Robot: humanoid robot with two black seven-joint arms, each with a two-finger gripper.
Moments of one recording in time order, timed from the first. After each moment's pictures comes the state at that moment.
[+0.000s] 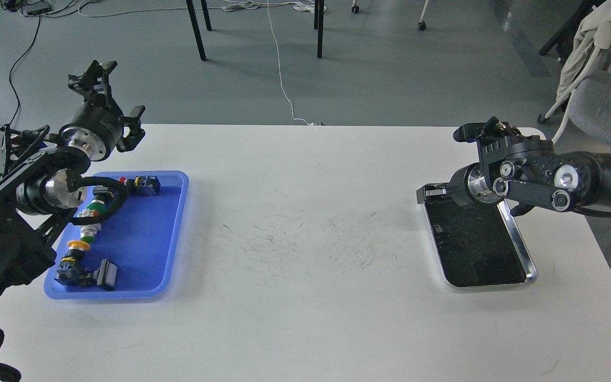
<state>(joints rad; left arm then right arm) -0.71 0.43 -0.85 -0.83 0.23 -0.03 -0.17 1.41 -0.36 -0.62 0.93 -0.72 0.32 -0.10</state>
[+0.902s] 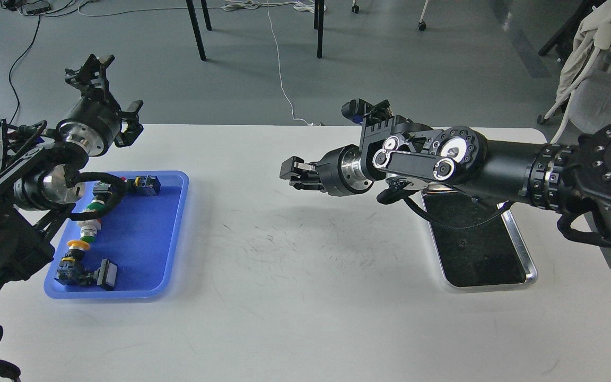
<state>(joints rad) -0.73 0.43 -0.85 -0.83 0.22 -0.03 -0.17 1.41 0.00 -0.46 0.83 -0.24 0.22 -0.08</state>
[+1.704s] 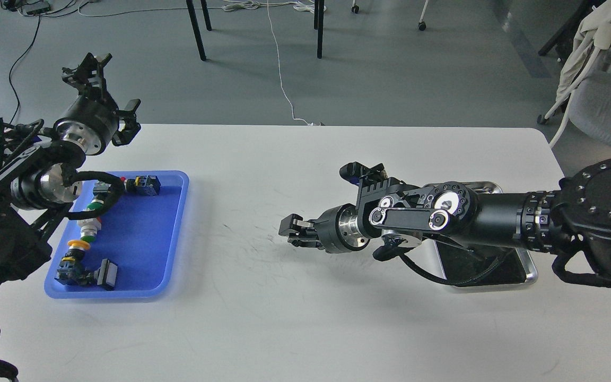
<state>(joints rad) -0.72 0.44 -0.85 -0.83 0.22 -0.03 -0.17 1.29 0.00 -0.46 0.95 -0.24 0.18 -0.09</state>
